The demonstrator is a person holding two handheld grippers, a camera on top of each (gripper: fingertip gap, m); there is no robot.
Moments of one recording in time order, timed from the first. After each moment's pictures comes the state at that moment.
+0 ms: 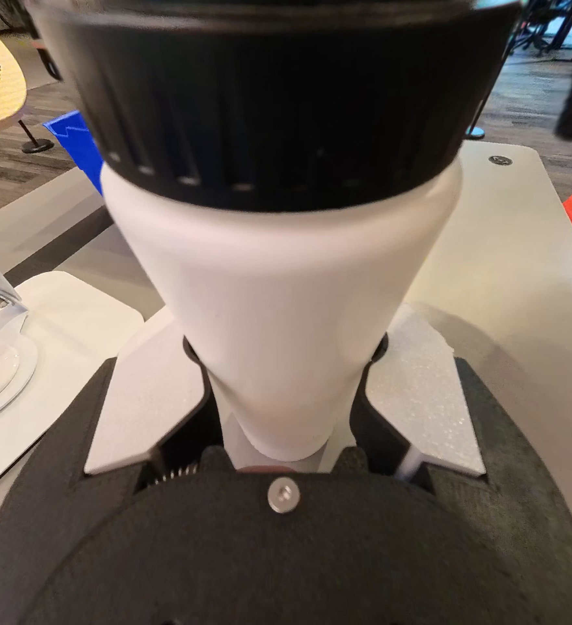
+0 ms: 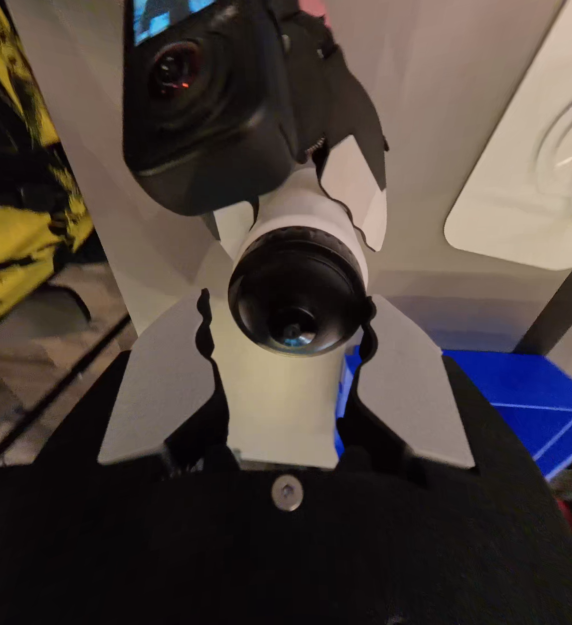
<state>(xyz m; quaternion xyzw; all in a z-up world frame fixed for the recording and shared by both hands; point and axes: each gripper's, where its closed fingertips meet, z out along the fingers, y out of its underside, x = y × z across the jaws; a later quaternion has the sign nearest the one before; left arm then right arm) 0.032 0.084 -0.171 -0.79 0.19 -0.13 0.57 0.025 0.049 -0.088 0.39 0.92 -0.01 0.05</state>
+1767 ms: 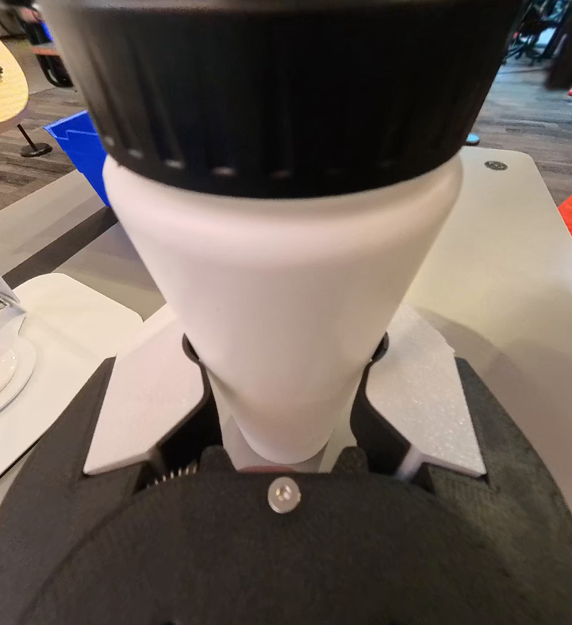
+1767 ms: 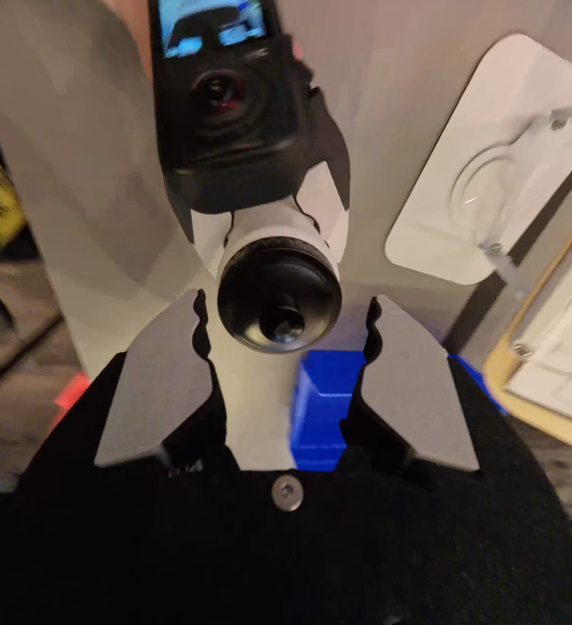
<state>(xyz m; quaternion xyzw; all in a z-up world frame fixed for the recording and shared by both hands) 0.031 0.084 -0.170 -0.79 0.19 -0.13 0.57 0.011 0.051 -0.077 0.34 0.94 0.00 -0.03</state>
